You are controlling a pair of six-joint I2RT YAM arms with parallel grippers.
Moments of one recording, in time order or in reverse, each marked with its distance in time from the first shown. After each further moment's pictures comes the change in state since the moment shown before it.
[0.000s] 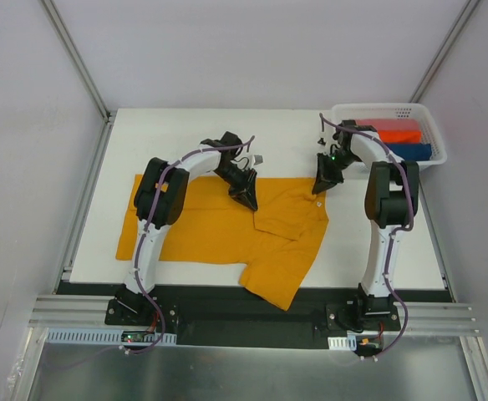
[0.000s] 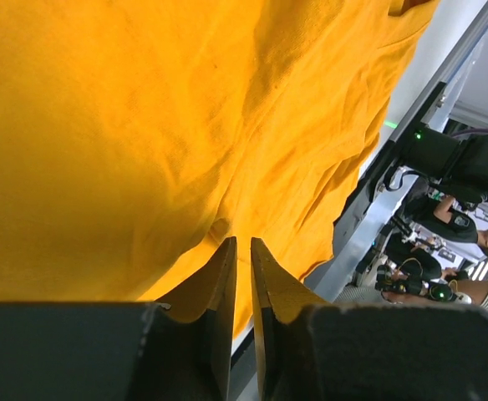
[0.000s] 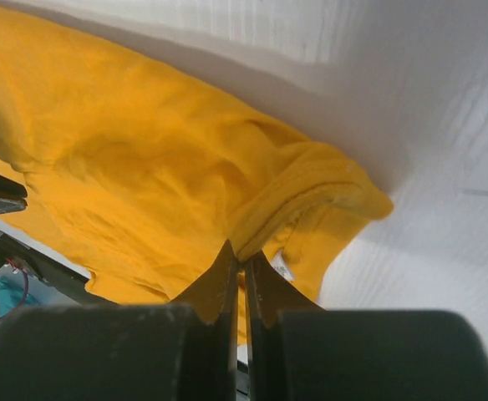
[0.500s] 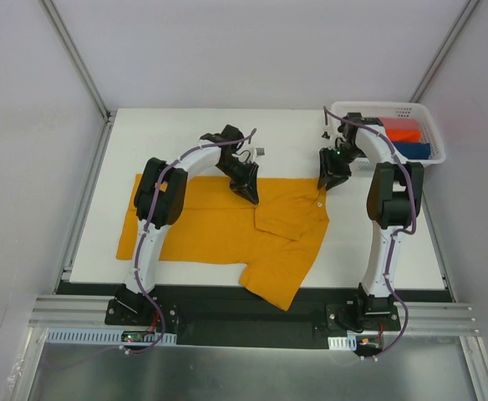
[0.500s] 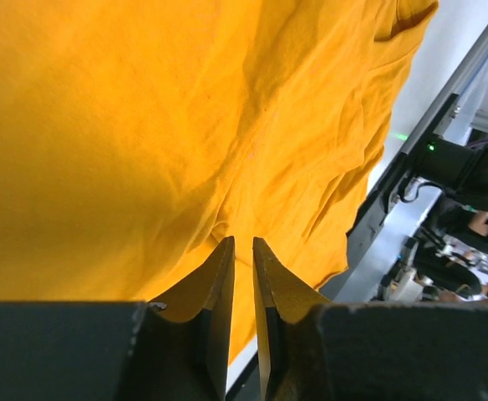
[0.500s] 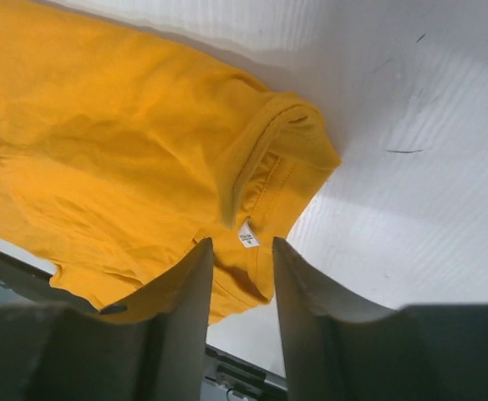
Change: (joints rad) left arm 0.002 0.000 0.065 -0.017 -0.039 0.031; right arm -0.013 -0.029 0.066 -0.090 0.100 -0.079
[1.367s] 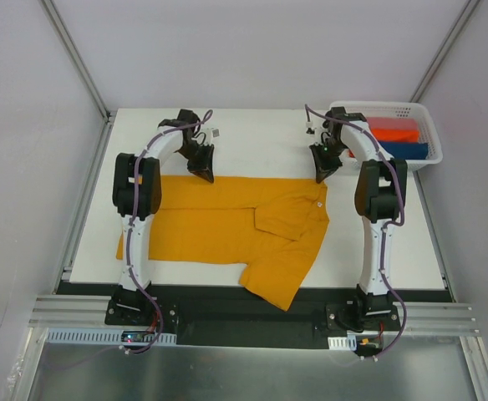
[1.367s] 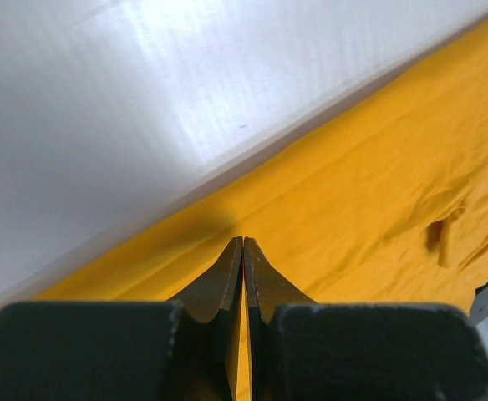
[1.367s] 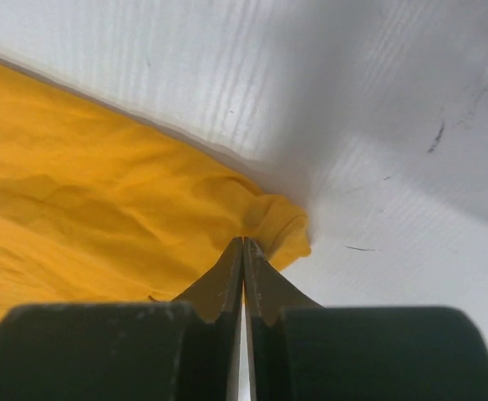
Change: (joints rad) left arm 0.257 -0.001 0.071 -0.077 -0.301 0.198; right arm 0.074 0.132 0.192 0.014 0.093 -0.135
